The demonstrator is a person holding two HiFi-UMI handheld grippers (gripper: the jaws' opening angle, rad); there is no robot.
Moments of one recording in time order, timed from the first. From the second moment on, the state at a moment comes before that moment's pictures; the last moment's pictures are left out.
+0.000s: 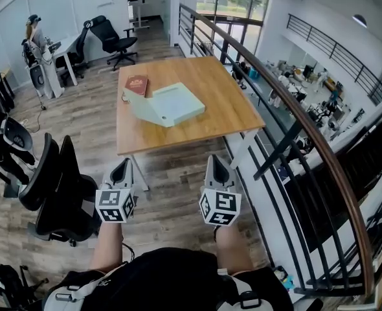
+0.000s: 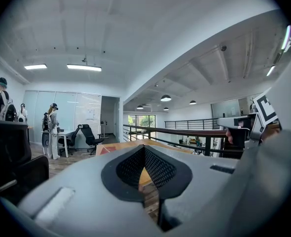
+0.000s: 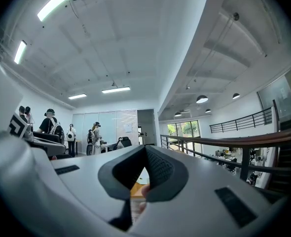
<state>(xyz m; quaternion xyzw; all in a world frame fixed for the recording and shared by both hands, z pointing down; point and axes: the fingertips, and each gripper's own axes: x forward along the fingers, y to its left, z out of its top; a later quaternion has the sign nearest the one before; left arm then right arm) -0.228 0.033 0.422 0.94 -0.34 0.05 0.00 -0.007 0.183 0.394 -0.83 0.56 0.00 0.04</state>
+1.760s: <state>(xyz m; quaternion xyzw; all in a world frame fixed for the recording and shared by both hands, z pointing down) 0.021 -0.198 0.433 0.92 -0.39 0.06 -0.01 0.262 -0.068 0.416 -0.80 0.59 -0.03 0.05</state>
